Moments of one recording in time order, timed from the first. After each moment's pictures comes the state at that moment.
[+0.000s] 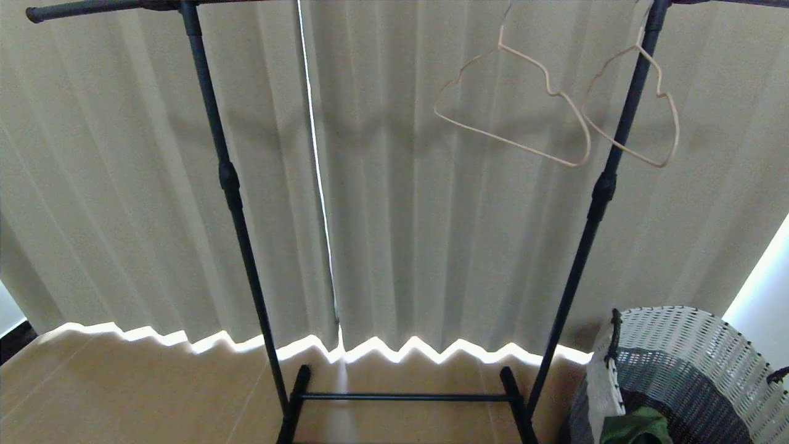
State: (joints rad) left arm 0.01 0.01 0.00 -0.10 0.04 0.03; right arm -0.01 0.00 0.00 -0.01 -0.06 0.02
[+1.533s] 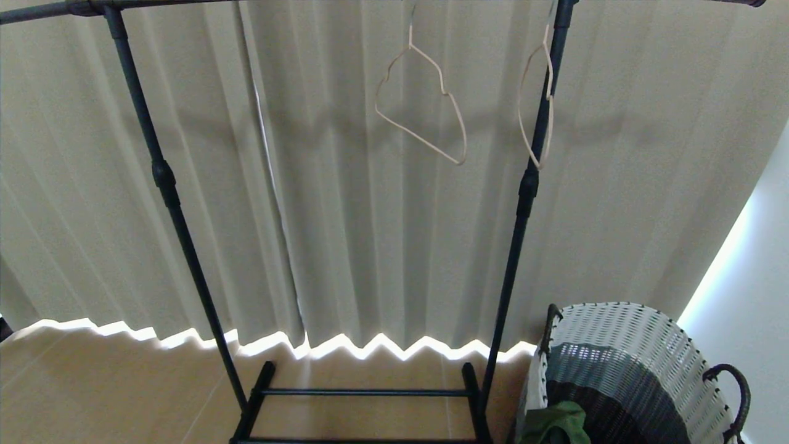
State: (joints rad) left arm 0.01 0.01 0.00 -0.10 0.04 0.03; right arm -0.01 0.00 0.00 -0.01 -0.05 0.02
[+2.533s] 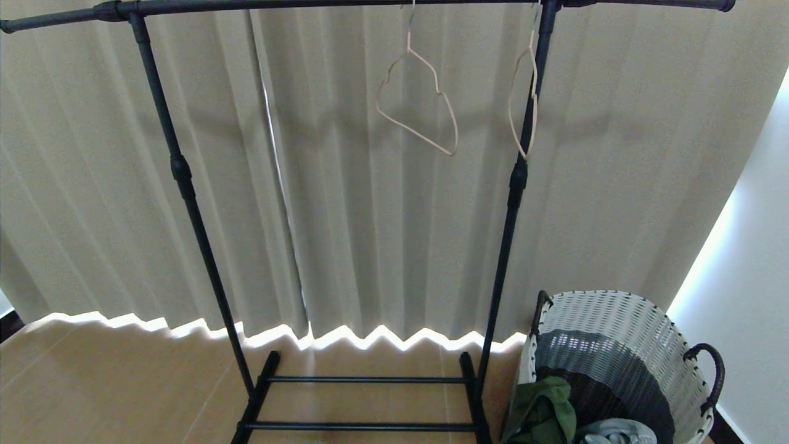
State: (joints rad) left arm 0.01 0.01 0.00 -0.10 0.04 0.02; right arm 0.02 0.24 -0.20 0.02 -0.06 -0.13
